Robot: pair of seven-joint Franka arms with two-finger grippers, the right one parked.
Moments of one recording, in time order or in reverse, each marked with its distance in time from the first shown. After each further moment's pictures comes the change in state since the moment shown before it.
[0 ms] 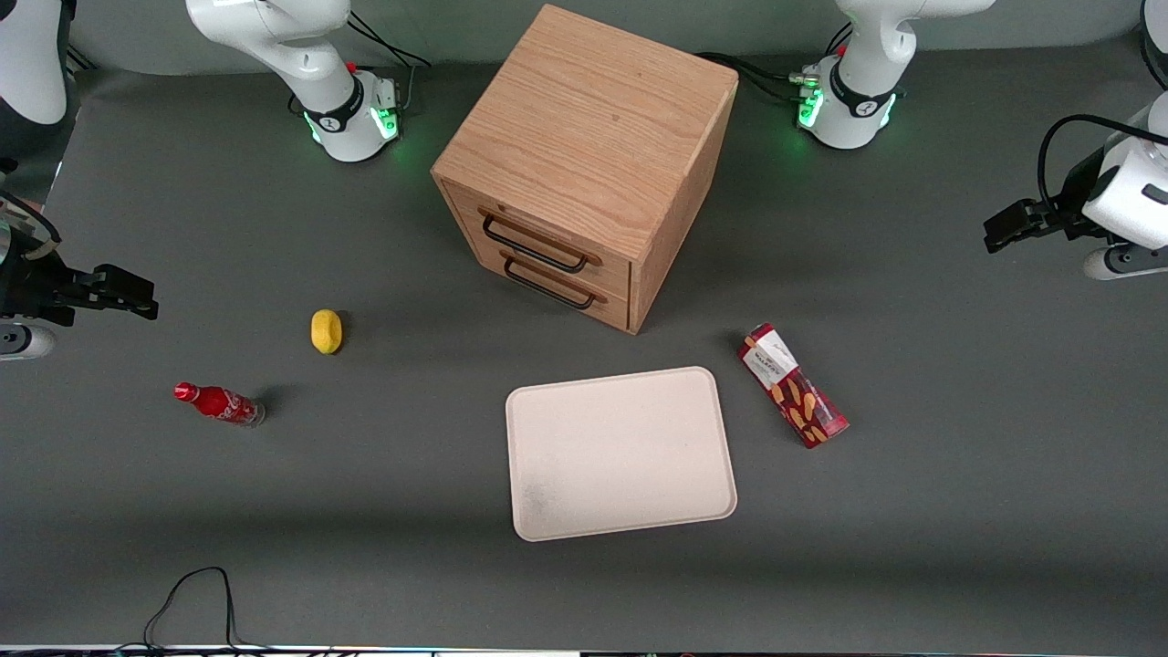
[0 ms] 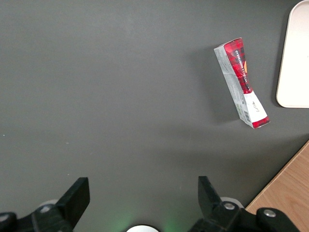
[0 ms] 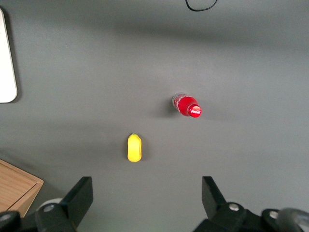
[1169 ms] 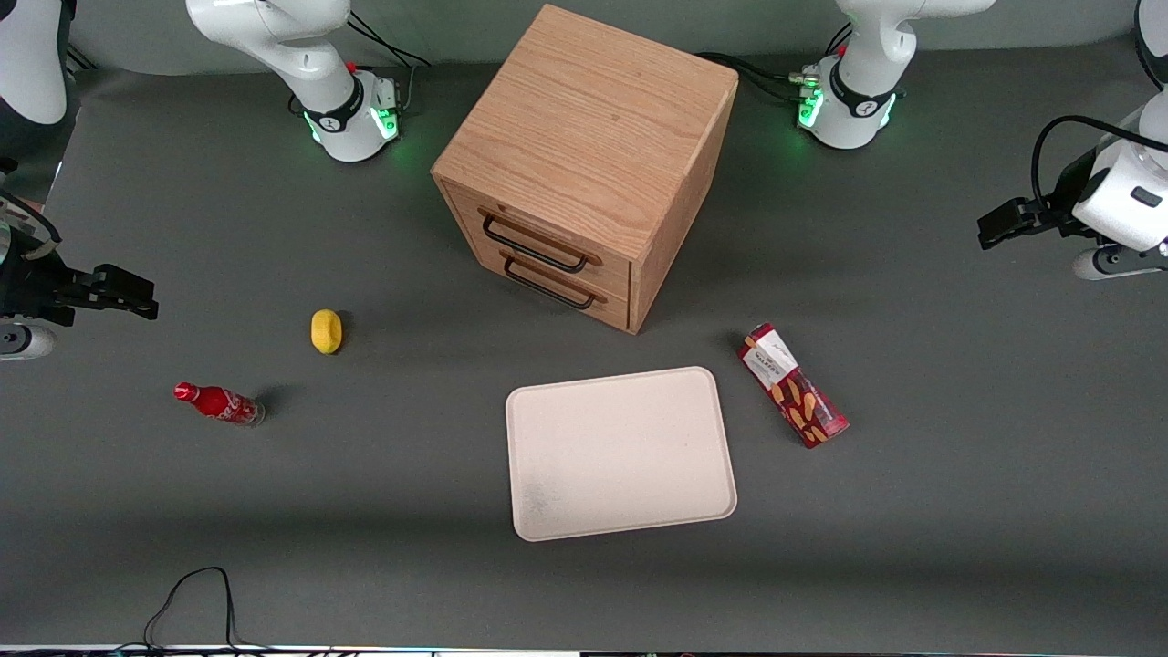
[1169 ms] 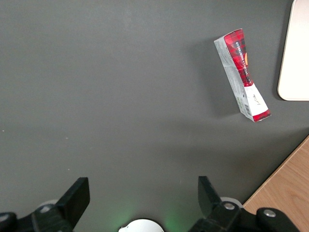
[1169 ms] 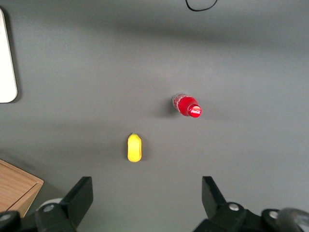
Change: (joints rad) arm -0.009 0.006 0.000 0.005 0.000 -0.025 0.000
